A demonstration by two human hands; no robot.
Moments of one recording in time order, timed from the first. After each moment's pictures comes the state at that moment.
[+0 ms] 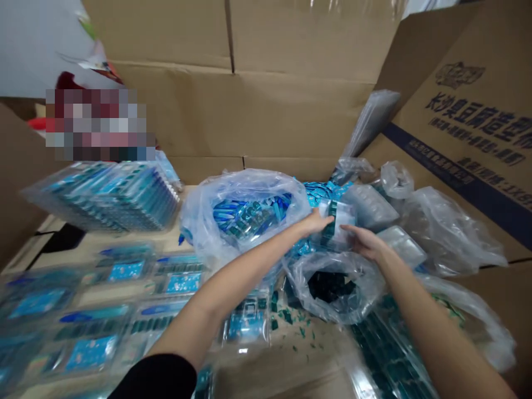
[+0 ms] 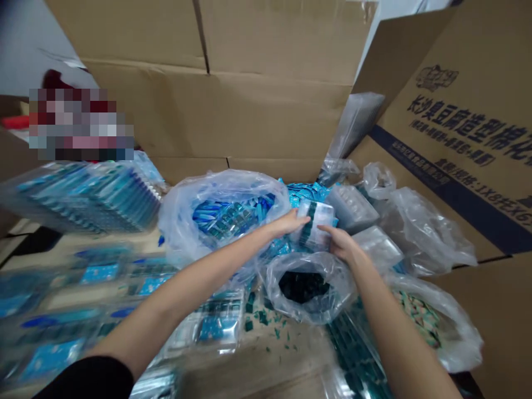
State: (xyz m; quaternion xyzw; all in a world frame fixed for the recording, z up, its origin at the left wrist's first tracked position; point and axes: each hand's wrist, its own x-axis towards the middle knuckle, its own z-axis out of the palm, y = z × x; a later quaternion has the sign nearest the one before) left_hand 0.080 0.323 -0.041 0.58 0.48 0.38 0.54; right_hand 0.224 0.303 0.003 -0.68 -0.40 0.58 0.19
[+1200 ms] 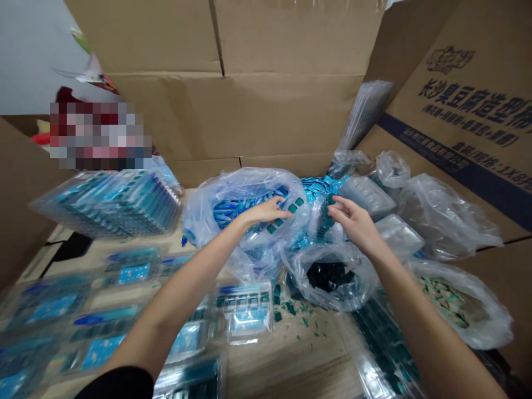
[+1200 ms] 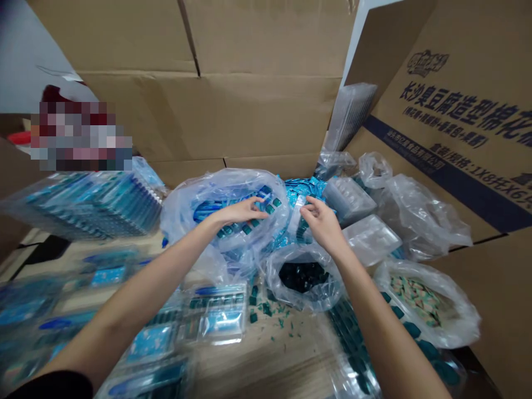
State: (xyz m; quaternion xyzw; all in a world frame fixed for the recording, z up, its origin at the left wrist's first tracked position) left_hand -0.040 0.290 -0.020 0.60 0.59 0.25 0.47; right_hand 0.206 0.282 0.009 -0.53 -0.69 0.33 0.37
